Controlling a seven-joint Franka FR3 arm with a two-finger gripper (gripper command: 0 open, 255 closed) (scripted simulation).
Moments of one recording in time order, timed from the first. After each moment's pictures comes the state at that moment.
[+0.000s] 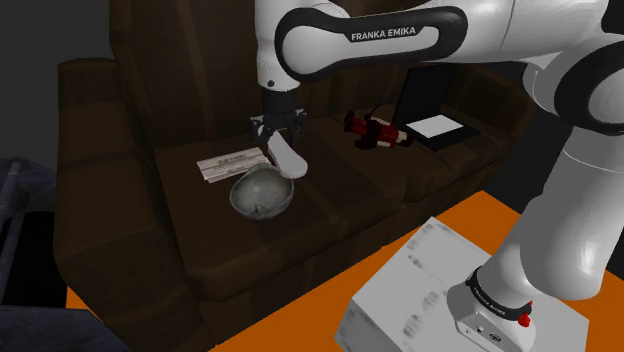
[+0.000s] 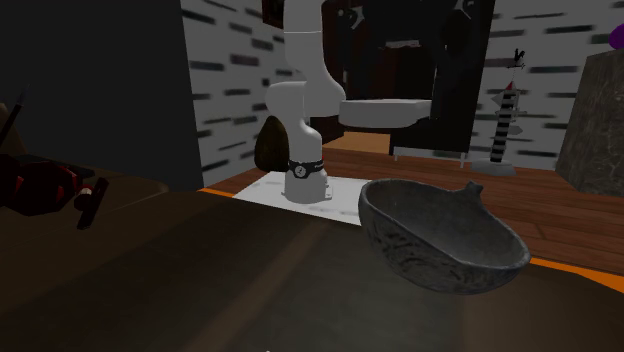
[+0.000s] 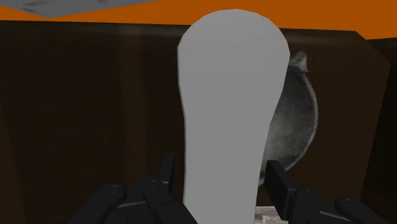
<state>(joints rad) 0.20 0.23 0.30 -1.59 -0.08 1.79 0.72</state>
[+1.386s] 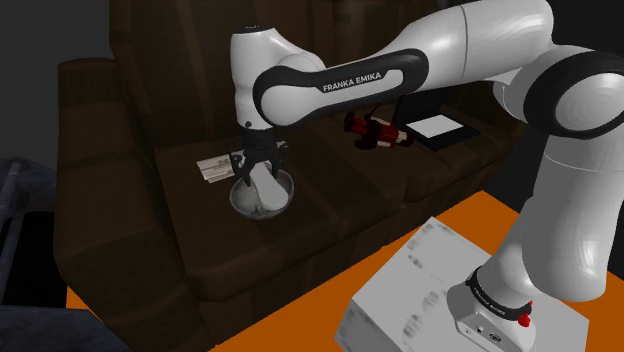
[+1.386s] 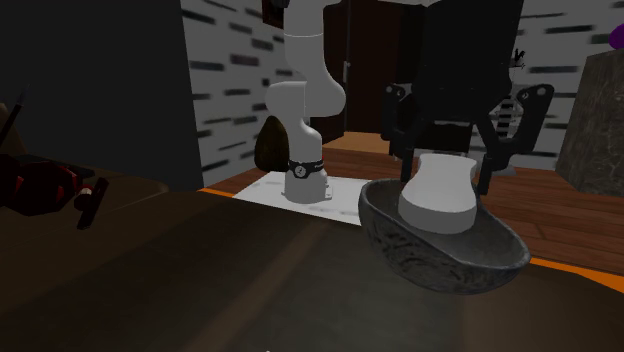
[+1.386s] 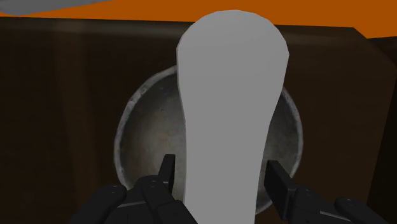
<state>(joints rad) 0.26 0.35 0.32 -1.61 -0.12 1.92 0.82</state>
